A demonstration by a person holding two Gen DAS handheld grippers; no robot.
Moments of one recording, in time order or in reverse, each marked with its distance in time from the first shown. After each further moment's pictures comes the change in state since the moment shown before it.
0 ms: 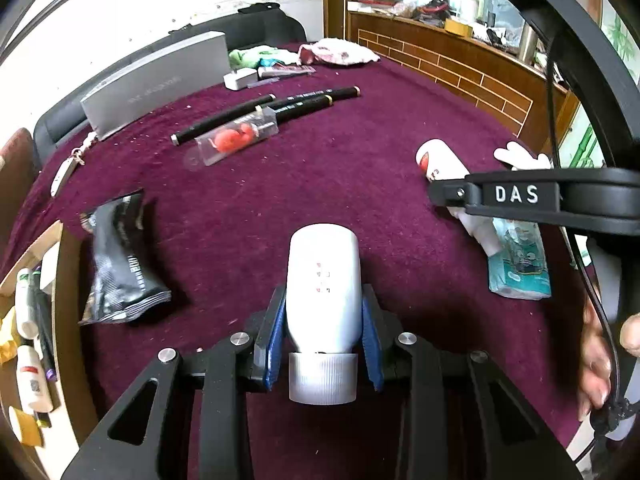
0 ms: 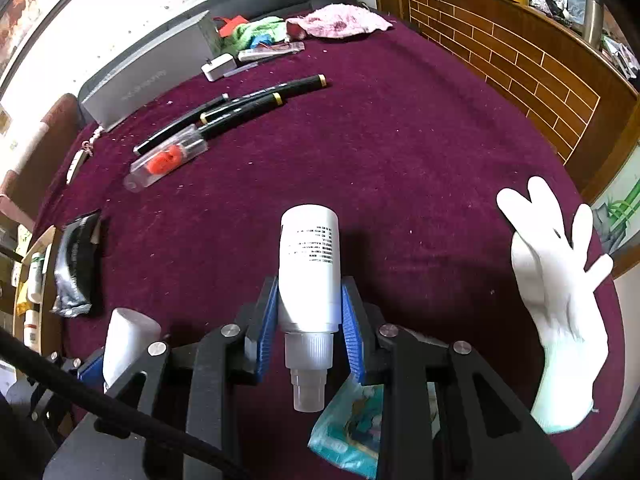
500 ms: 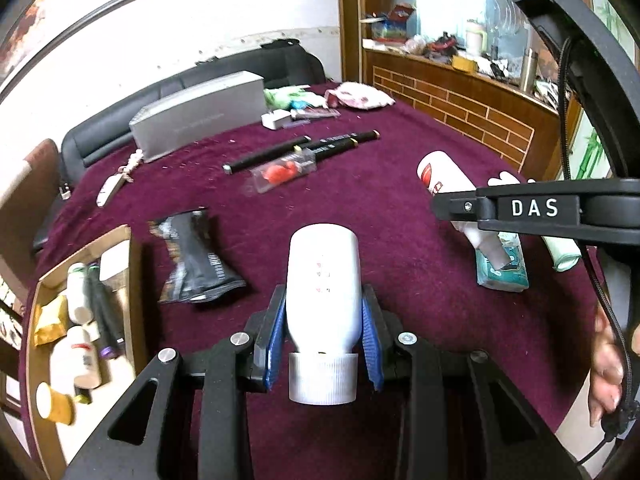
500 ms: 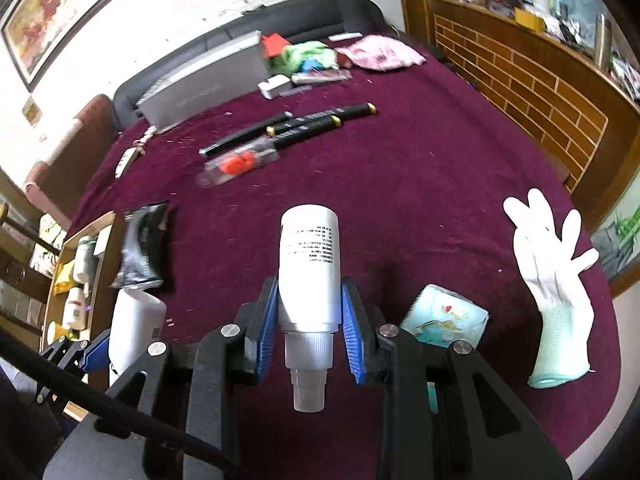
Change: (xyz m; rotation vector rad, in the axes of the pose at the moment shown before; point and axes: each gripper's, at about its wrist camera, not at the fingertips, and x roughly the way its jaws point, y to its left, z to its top) left arm -0.067 0.019 -0.023 -0.020 -0.140 0.068; right arm -0.054 0.042 -0.019 -0.068 -0.073 0.080
